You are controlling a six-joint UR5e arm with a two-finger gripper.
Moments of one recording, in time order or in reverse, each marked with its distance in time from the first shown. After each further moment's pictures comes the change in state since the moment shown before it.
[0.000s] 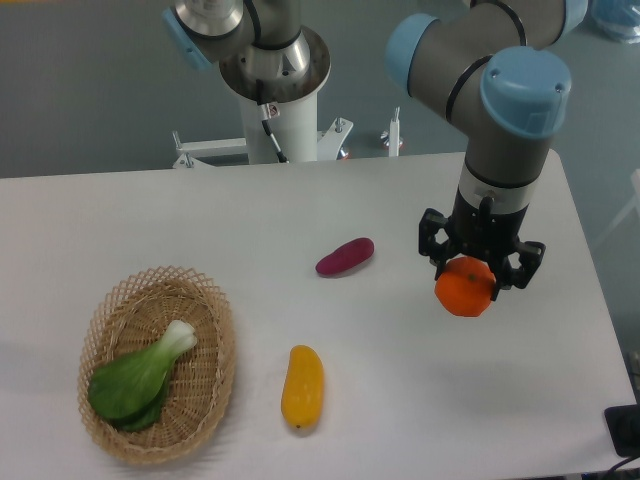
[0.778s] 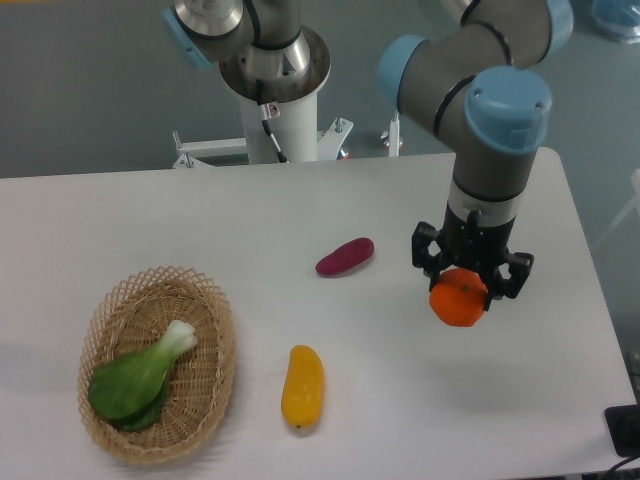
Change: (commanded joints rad) arm -0.035 -0.029 -0.144 0.244 0.011 -0.110
